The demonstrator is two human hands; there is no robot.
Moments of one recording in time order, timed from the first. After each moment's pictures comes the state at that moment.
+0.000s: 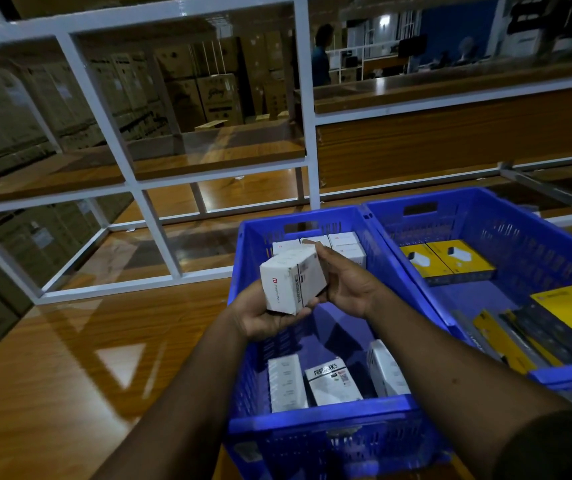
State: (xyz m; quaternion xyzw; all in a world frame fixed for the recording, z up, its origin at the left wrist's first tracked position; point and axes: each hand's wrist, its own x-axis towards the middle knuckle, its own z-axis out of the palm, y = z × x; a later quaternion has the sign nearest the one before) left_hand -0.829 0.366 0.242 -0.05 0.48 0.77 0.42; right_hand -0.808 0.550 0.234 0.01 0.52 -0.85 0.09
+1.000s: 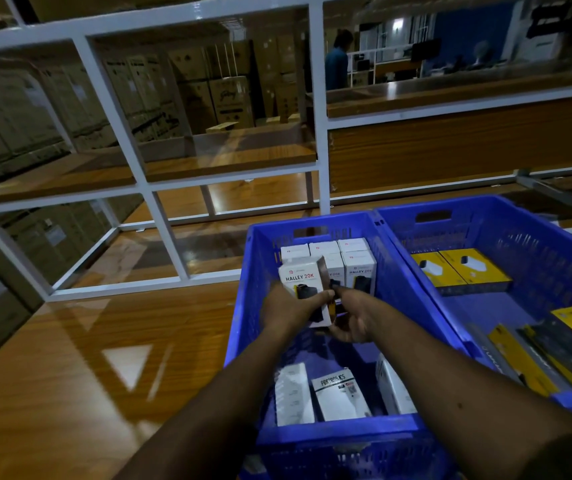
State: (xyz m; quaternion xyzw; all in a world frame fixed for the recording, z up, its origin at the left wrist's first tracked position) left_hand -0.839 0.400 0.201 0.03 0.85 0.52 0.03; right_hand -0.819 0.543 0.209 0.32 0.58 -0.71 0.23
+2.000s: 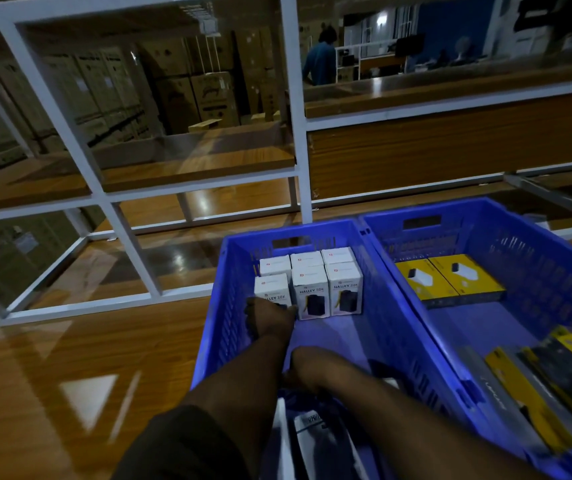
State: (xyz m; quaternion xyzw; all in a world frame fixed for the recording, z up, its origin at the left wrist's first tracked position) left_hand -1.022 0.443 0.025 -0.14 0.88 0.45 -0.04; right_hand -0.821 0.507 0.185 0.02 0.93 -0.20 0.29
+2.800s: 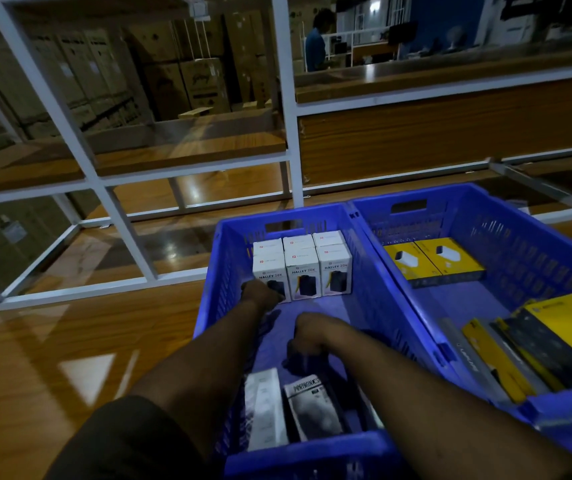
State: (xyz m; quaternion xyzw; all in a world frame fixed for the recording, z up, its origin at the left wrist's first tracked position) left_hand -0.933 0.425 0.164 -0.06 0.92 0.36 0.15; right_hand -0.812 0.523 0.201 0.02 0.95 -0.16 0.27
